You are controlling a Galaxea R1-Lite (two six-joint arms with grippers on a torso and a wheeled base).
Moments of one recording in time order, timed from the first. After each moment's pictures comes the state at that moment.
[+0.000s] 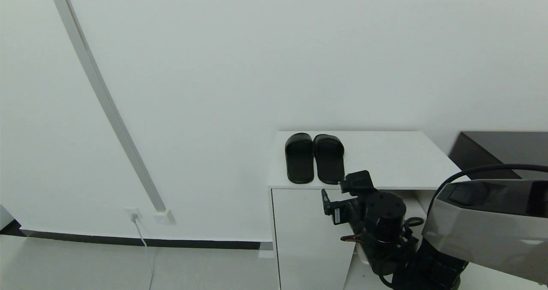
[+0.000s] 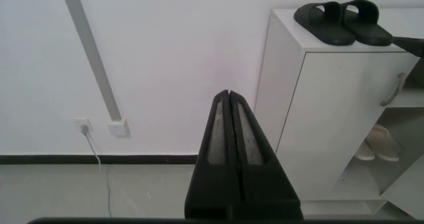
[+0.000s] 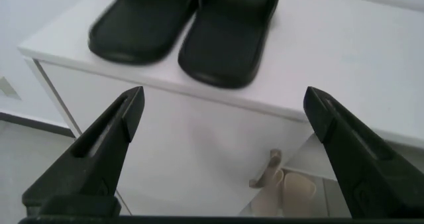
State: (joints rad) left arm 0.00 0.00 0.00 0.00 0.02 0.00; right arm 0.72 2.25 -0.69 -1.52 -0.57 -0.06
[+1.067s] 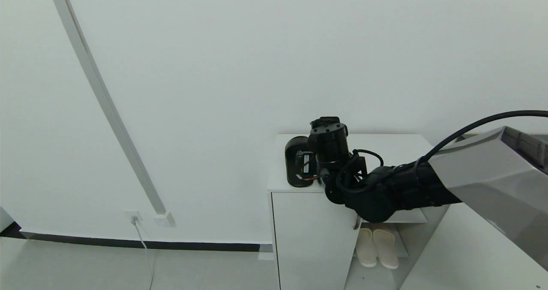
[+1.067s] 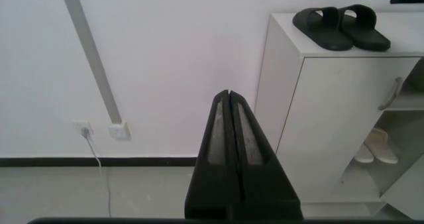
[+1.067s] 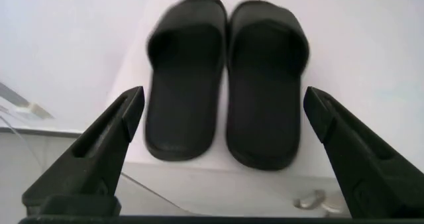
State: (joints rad) left arm 0.00 0.00 0.00 0.00 0.01 0.01; right arm 0.75 2.21 -1.45 -0.48 -0.66 0.25
